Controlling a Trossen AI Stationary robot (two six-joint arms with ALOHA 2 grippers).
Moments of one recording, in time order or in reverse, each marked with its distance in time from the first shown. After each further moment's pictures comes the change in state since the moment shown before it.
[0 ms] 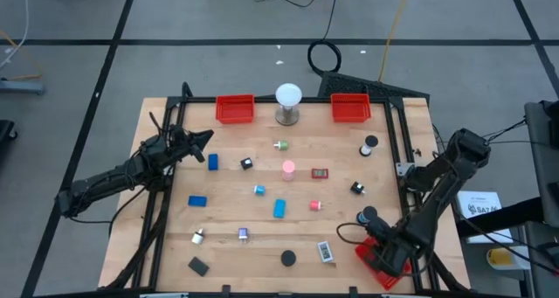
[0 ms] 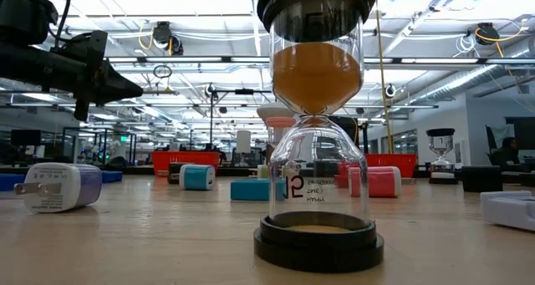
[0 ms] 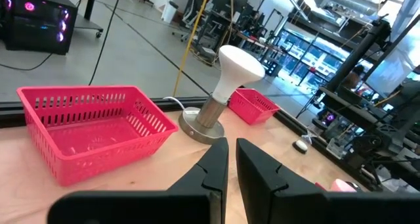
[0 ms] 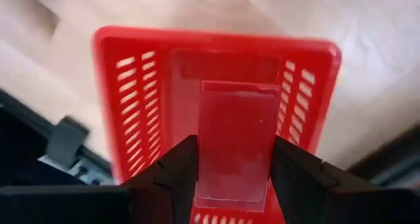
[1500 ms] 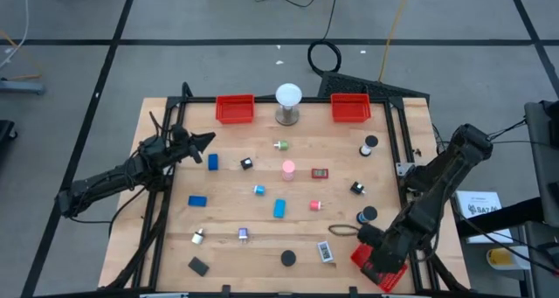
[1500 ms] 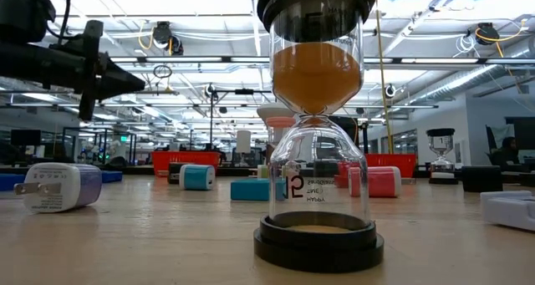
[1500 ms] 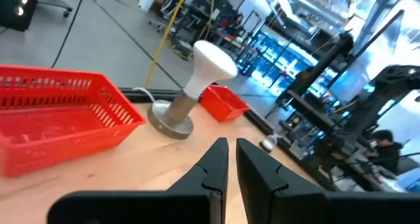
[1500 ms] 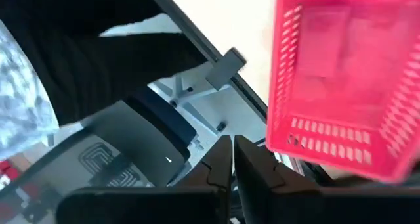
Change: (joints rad) left arm 0.000 0.000 0.000 0.045 0.095 -0.118; right arm -0.117 -0.071 0.260 0.030 -0.157 -0.120
